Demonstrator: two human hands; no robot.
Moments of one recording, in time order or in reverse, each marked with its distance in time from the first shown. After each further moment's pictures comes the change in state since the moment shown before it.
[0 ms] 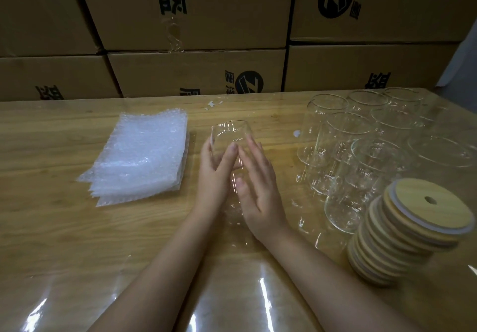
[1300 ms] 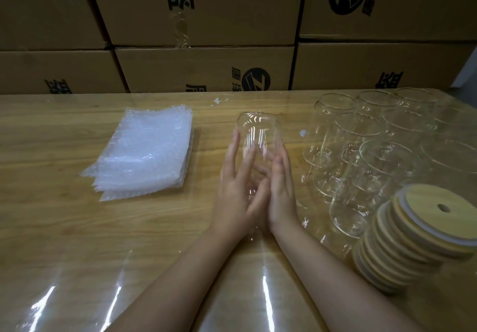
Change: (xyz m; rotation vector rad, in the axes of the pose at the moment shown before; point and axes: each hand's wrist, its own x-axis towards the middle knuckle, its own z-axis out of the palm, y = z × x) left_hand -0.025 -0.026 0.012 0.560 -0.059 0.576; right_hand 0.007 0.011 -0.002 0.615 0.158 0.569
